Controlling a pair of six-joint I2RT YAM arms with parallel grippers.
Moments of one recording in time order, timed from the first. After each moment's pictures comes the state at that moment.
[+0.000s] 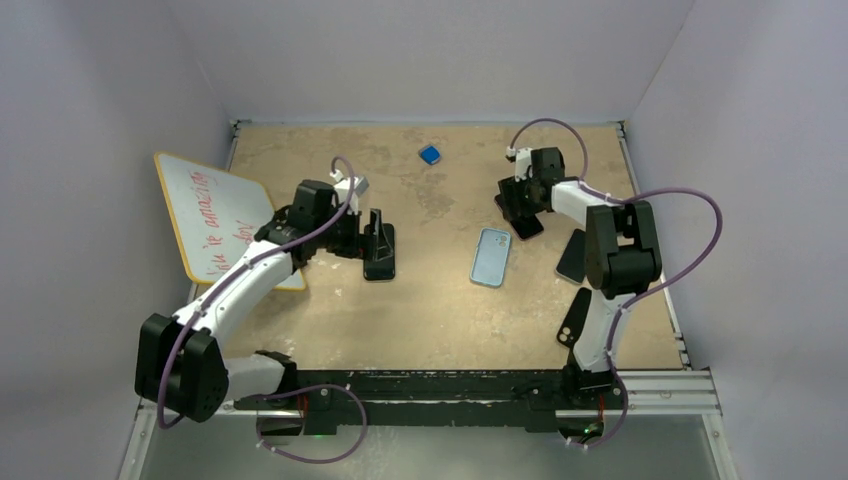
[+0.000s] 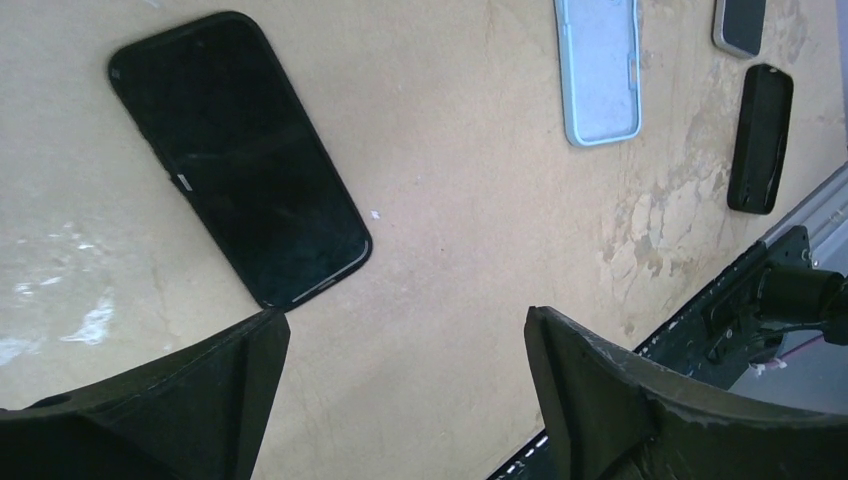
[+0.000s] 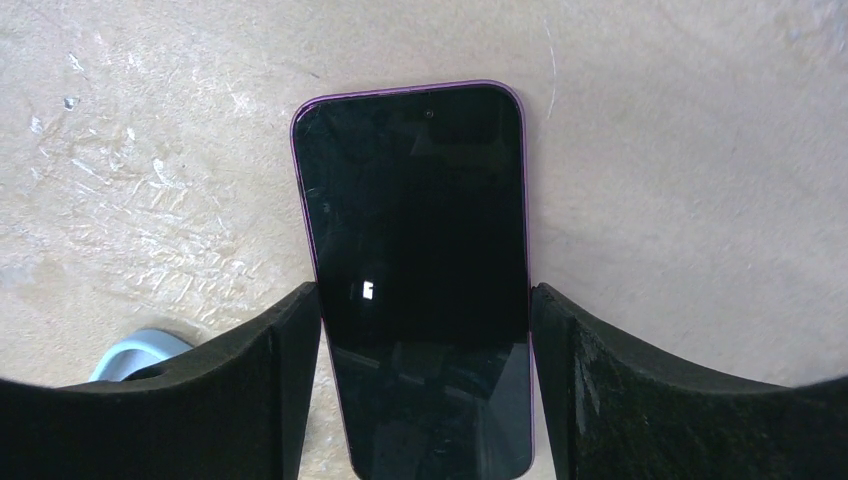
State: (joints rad) left arm -0.33 1.24 0.89 -0.43 0.41 -0.26; right arm 0.12 1.96 1.28 -0.26 -0.14 -0.20
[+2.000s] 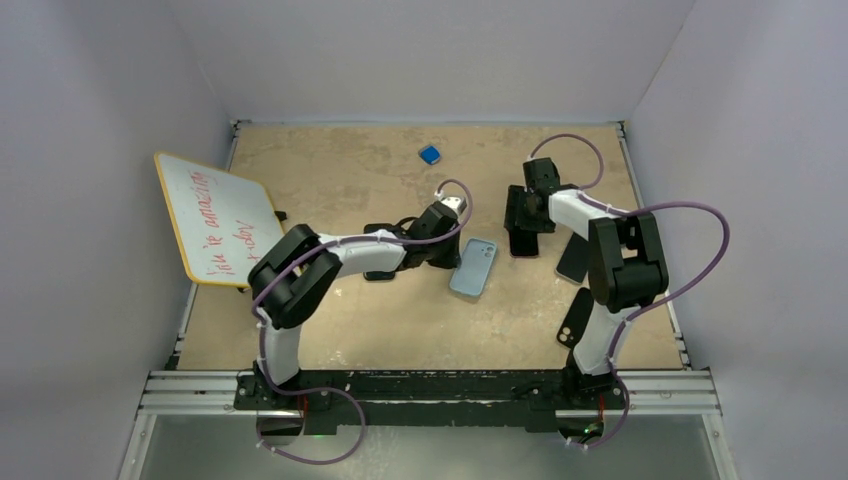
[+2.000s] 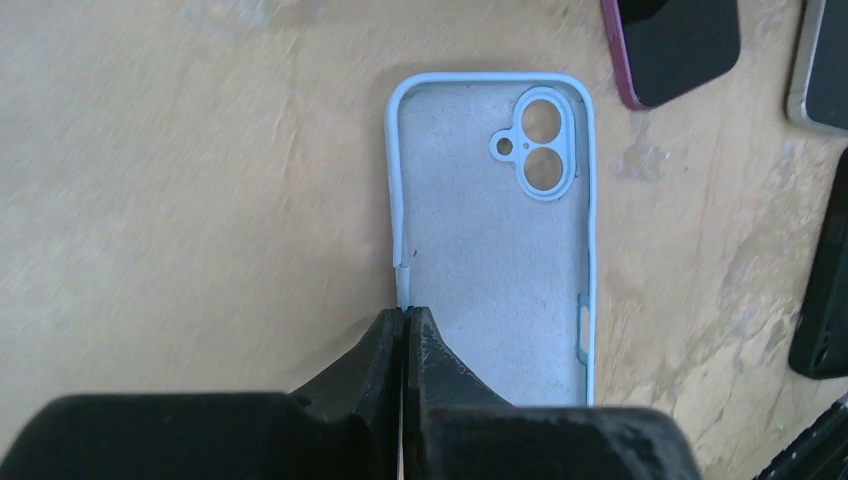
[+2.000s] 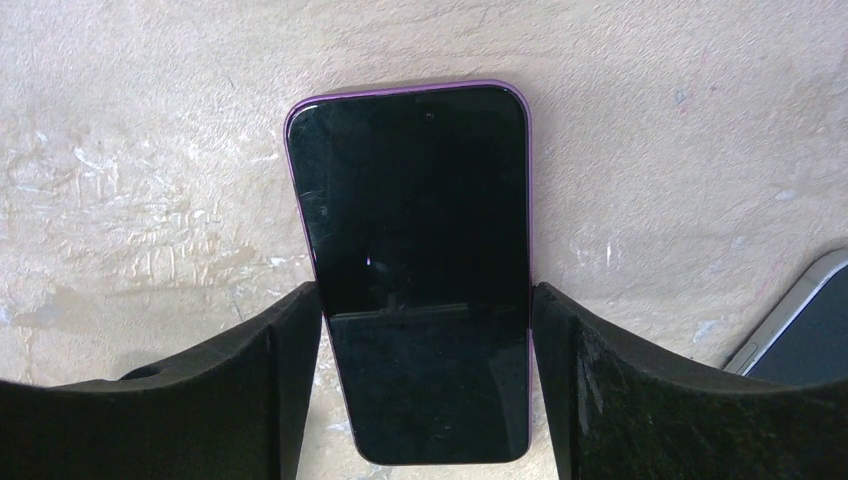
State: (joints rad) left arm -0.83 1.97 1.20 -0.01 0.03 -0.56; right arm 0.18 1.86 1.17 -0.38 0.09 0.29
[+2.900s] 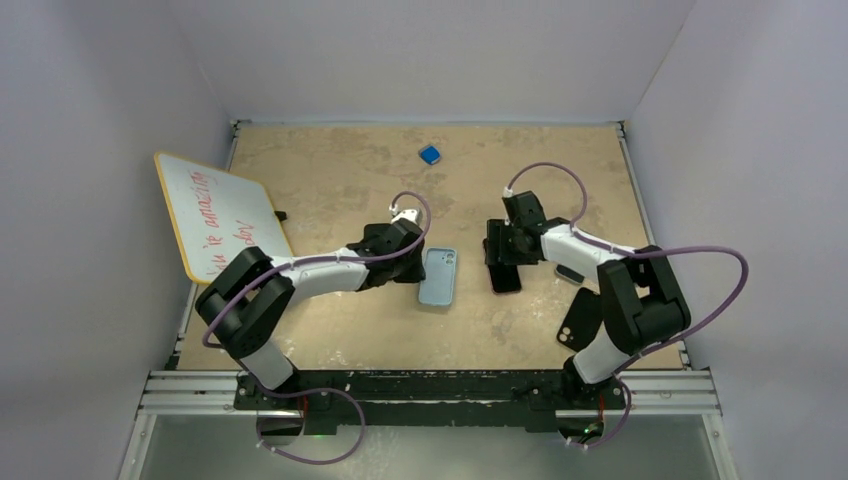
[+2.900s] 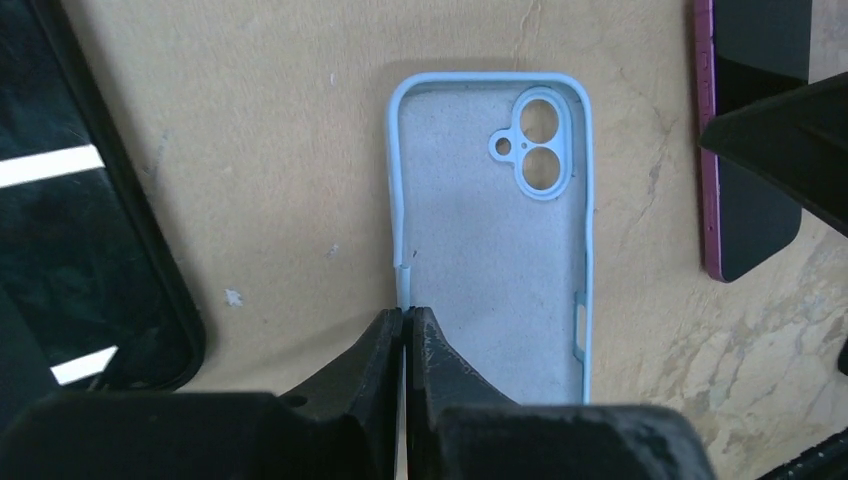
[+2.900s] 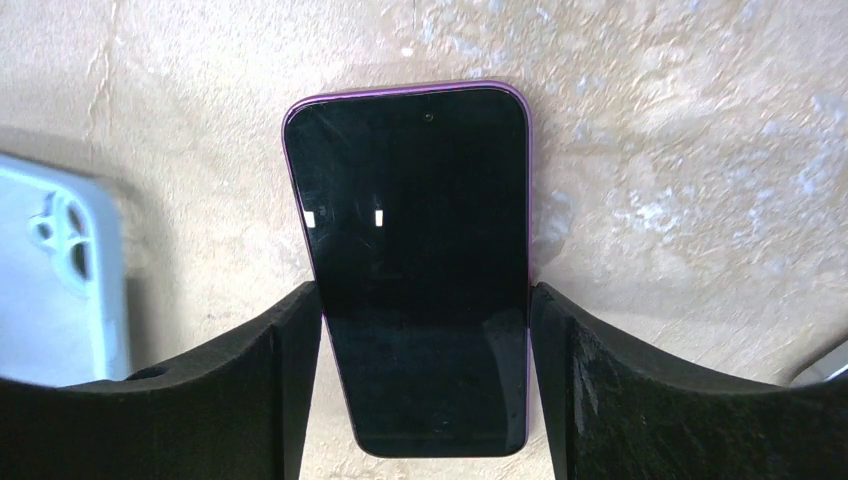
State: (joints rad) left arm -0.79 1.63 0.88 -0.11 -0.13 -0.69; right arm 0.36 1.62 0.89 -0.37 0.01 0.36
